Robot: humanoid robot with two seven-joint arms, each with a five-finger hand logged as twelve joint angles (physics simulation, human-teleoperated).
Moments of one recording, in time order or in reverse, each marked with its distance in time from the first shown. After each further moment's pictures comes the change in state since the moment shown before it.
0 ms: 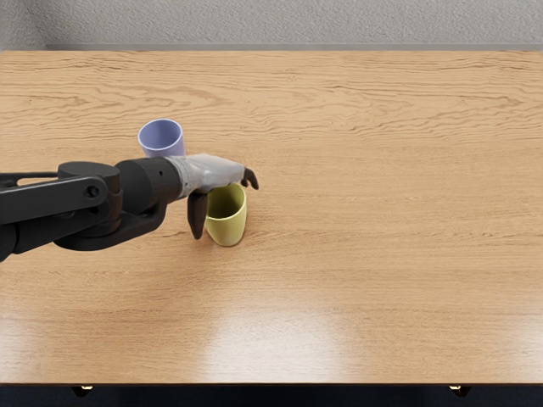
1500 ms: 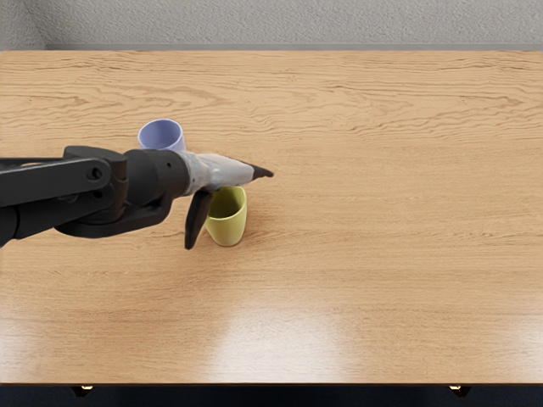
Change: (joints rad) left arm -0.070 -0.014 0.007 -0.002 -0.073 -0.079 0.000; right arm 0.015 0.000 -0.002 0.002 -0.001 0.000 0.001
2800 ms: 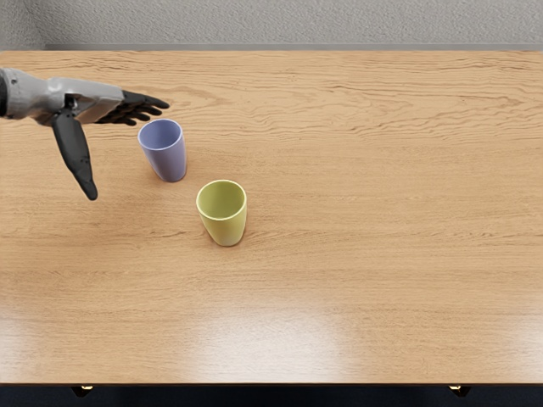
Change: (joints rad) left arm -0.111 0.434 -0.005 0.299 -0.577 -0.300 -0.404; right arm 0.040 0.000 0.006 0.000 0.001 0.001 0.029
